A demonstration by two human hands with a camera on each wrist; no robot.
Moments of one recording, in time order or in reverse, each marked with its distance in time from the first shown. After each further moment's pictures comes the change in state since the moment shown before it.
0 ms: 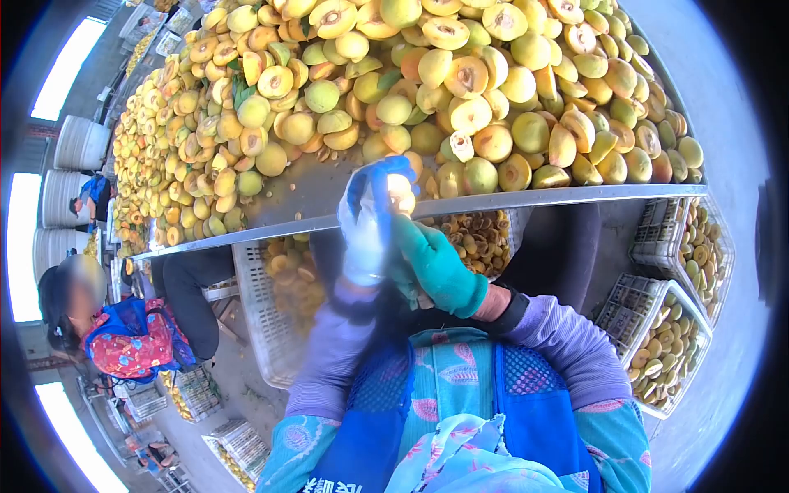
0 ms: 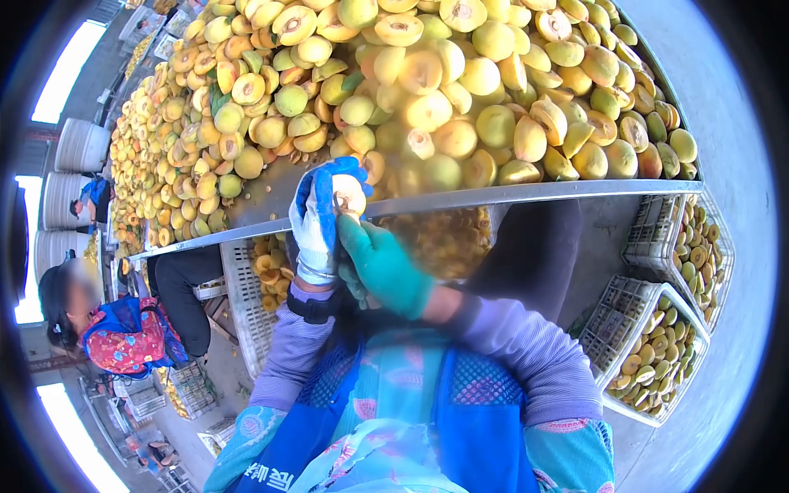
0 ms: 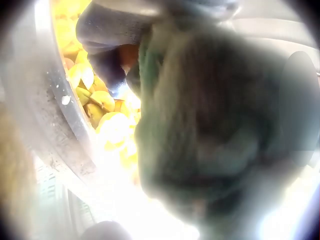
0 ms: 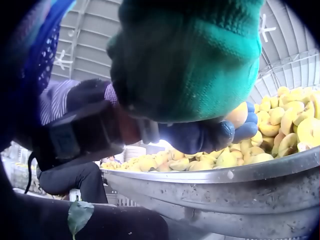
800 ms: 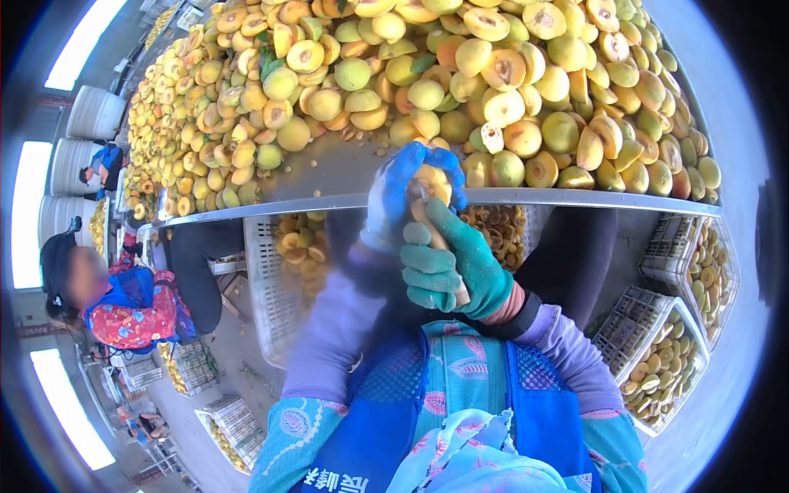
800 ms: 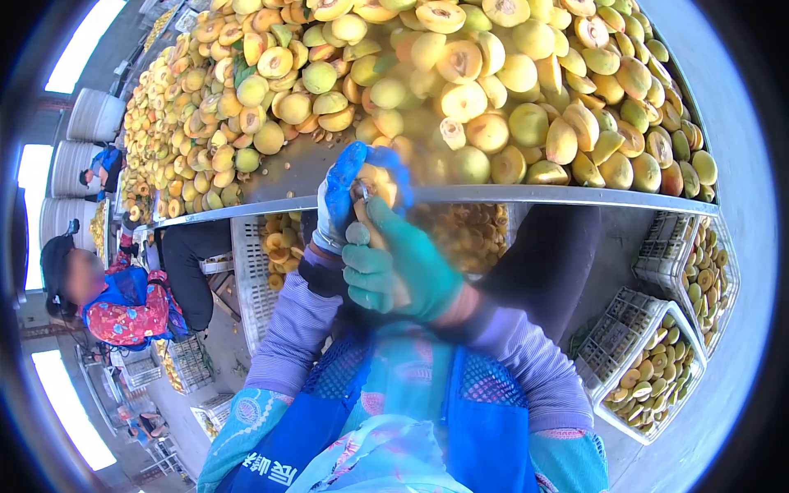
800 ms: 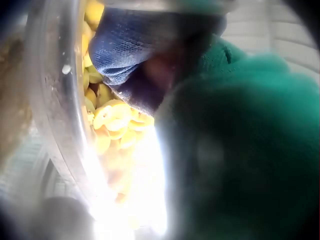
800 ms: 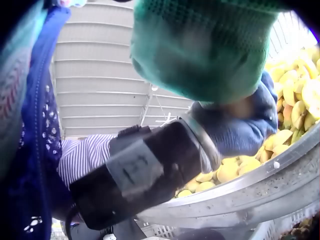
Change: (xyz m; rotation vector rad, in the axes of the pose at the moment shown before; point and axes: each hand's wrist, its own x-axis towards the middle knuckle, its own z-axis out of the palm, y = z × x) left_hand 0.008 0.013 -0.006 -0.440 -0.219 -0.474; right_hand 0.007 0.014 -0.004 1.022 -0.627 0.366
